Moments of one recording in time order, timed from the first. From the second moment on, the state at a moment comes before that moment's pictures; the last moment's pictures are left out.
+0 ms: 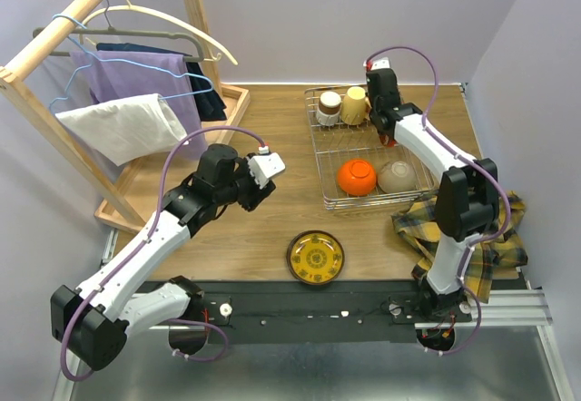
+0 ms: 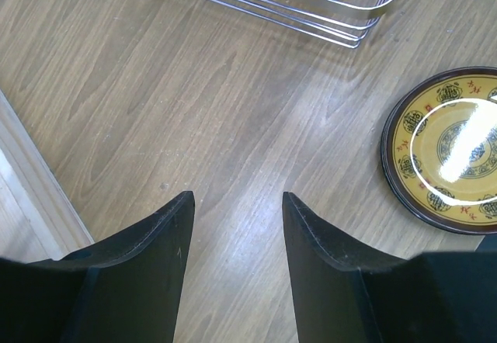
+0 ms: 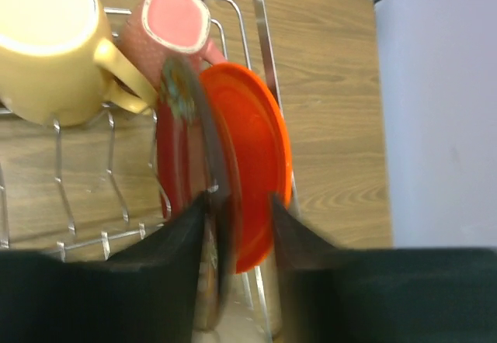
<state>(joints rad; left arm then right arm) -0.56 1.01 0.89 -0.44 0.27 0.41 0.33 1.89 1.59 -0.32 0.60 -0.18</state>
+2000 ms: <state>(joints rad) -0.81 1.58 0.88 -0.30 0.35 -0.10 0.51 1.04 0.60 -0.39 -0.45 0.40</state>
